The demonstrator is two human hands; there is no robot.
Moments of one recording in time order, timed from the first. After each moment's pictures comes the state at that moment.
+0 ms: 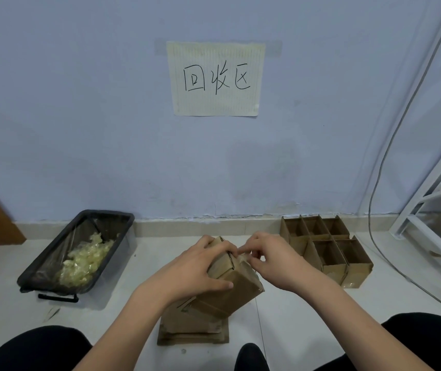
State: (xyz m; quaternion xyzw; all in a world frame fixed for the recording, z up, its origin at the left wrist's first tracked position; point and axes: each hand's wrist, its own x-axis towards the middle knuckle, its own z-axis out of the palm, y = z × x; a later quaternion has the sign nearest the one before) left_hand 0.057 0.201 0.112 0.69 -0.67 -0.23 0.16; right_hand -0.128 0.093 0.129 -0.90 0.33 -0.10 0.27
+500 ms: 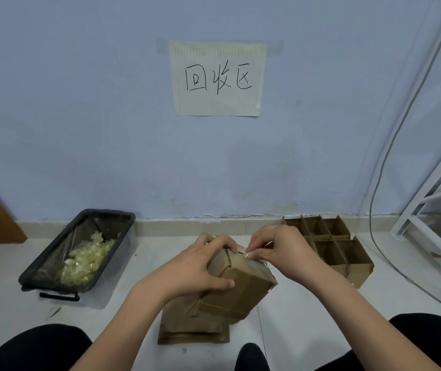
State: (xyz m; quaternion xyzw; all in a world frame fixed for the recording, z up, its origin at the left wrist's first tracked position) left_hand 0.058 0.204 0.121 0.68 -0.66 -0.26 0.20; right_hand -0.132 0.086 0.145 -0.85 0.36 -0.17 0.35
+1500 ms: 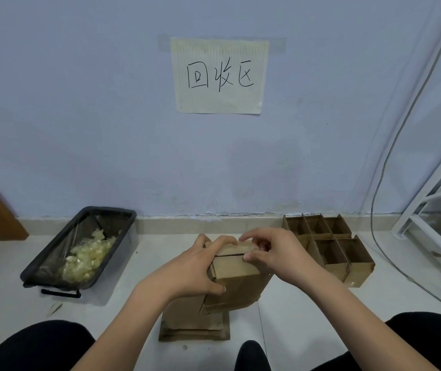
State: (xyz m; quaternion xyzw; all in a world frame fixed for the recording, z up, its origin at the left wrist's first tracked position) left_hand 0.060 0.204 0.110 0.71 -0.65 -0.23 0.13; right_hand -0.128 0.091 0.134 -0.84 0.38 -0.16 0.35
